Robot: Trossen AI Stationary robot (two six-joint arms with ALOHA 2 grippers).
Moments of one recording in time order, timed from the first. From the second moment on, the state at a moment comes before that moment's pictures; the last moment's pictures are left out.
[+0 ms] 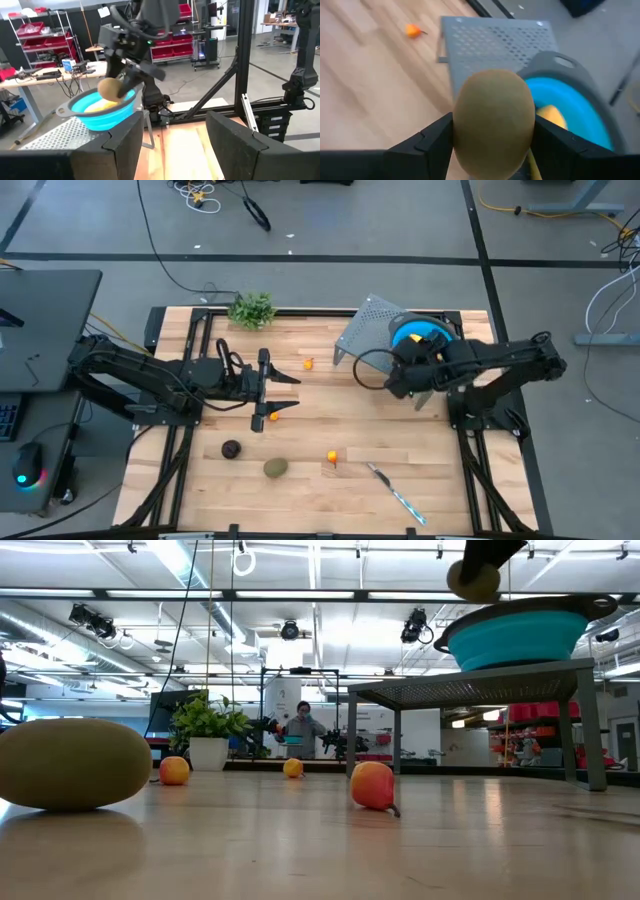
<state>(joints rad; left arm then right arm) -0.25 1.08 0.88 0.21 -0.25 0.09 0.21 1.41 1.58 -1.55 0.68 0.80</state>
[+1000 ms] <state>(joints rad) -0.33 1.08 0.88 0.10 -0.32 -0.03 0.06 1.38 1.57 -1.52 0.54 0.62</state>
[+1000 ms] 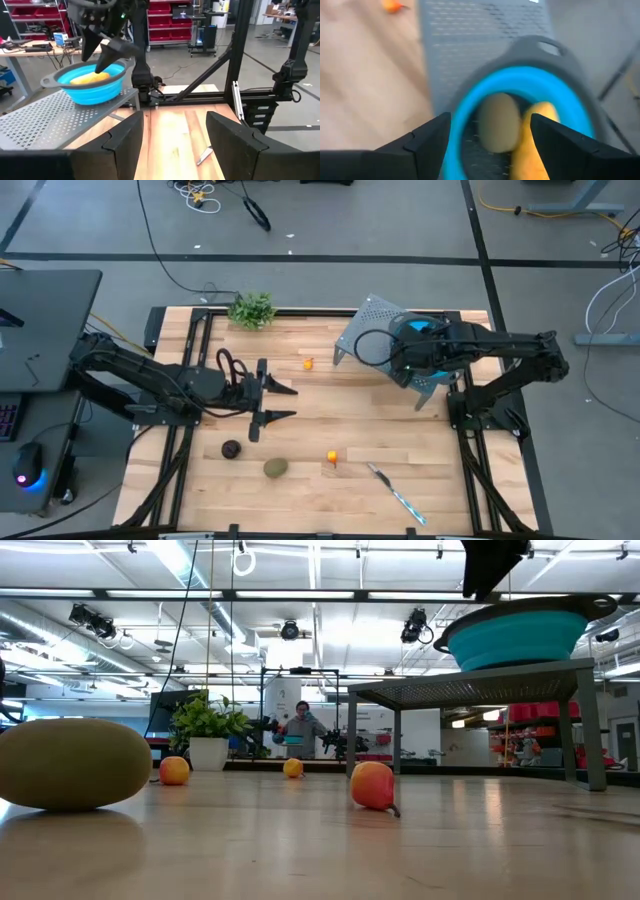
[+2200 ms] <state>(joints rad) -0.37 1.08 0.88 0.07 -0.35 -0.05 0.66 1.42 1.01 -0.58 0.35 0.61</state>
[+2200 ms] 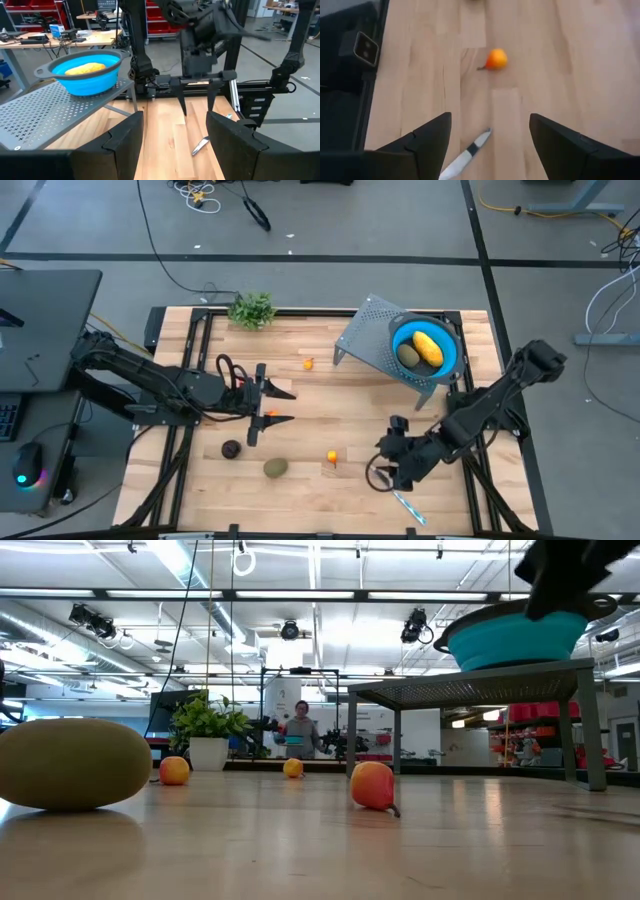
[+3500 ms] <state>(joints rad) -0.78 1.35 1.03 -0.34 -0.62 -0.37 0.70 1.54 0.85 -0.04 0.58 0.40</state>
